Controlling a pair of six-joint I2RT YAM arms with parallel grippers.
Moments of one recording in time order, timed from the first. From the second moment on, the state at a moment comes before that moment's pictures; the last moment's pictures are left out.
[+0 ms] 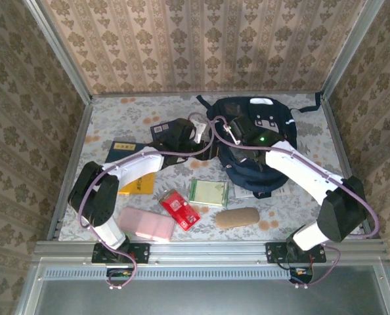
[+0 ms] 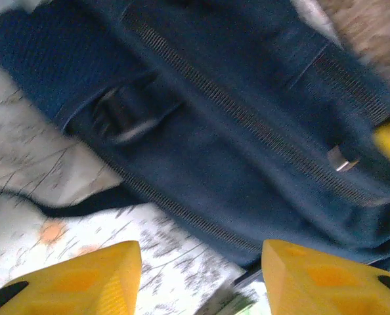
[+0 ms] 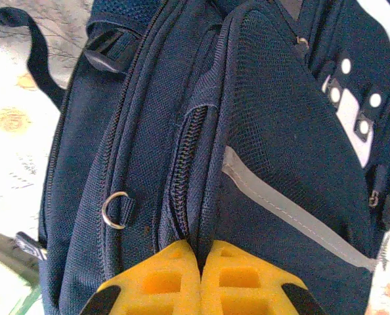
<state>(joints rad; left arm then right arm) -0.71 1.68 1.15 -0.12 0.35 -0.33 0.55 1.49 1.25 -0.76 0.35 -0.07</state>
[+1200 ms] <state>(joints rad) -0.86 1.82 1.17 -0.22 0.40 0.04 0.45 1.41 1.26 -0.79 0.07 0.03</state>
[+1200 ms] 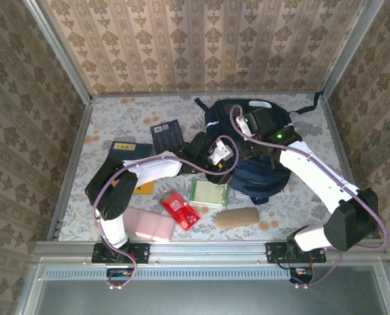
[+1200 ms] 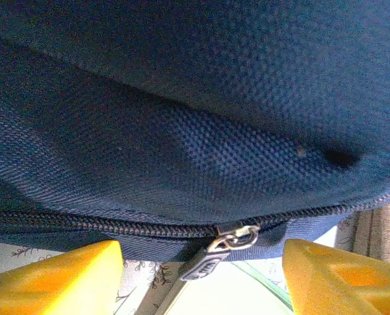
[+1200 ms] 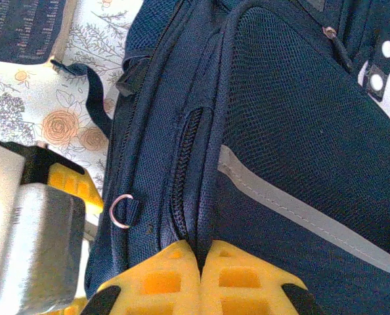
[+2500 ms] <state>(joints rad) -0.85 1.74 1.05 -0.08 0.28 0.01 0.42 1.40 1.25 -0.76 0.02 0.09</state>
